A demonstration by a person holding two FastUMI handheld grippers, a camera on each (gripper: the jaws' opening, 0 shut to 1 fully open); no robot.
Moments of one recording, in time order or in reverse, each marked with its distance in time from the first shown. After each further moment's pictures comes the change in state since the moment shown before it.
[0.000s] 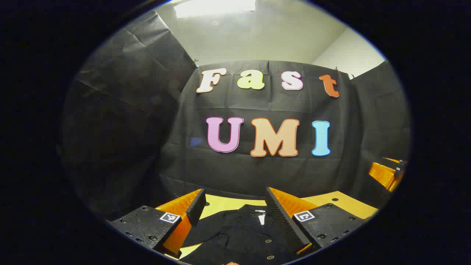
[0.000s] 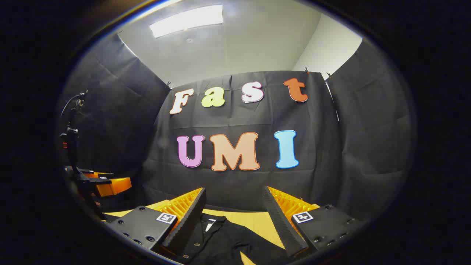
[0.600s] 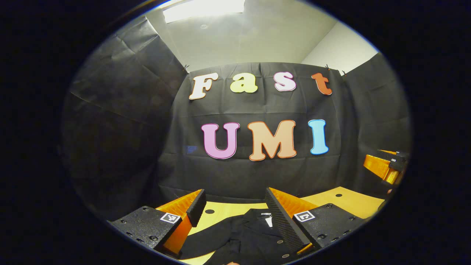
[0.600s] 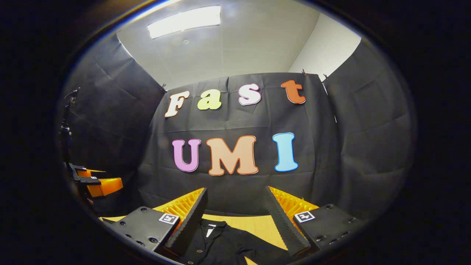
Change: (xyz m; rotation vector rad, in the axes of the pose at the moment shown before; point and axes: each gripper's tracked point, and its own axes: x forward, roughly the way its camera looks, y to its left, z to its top) left arm 0.016 0.016 0.024 0.069 -0.041 -0.077; right arm 0.023 0.024 0.012 -0.005 -0.030 -0.052
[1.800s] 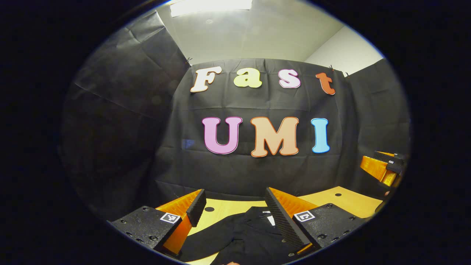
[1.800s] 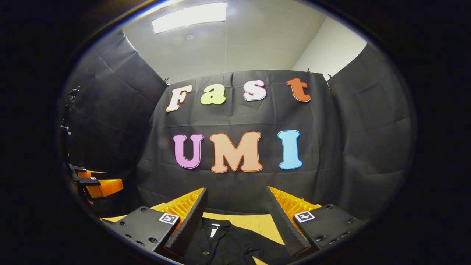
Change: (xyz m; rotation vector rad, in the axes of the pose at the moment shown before) left arm 0.015 0.027 -0.018 -0.042 0.035 -0.019; right arm 0.019 0.039 -0.009 -0.023 0.026 0.001
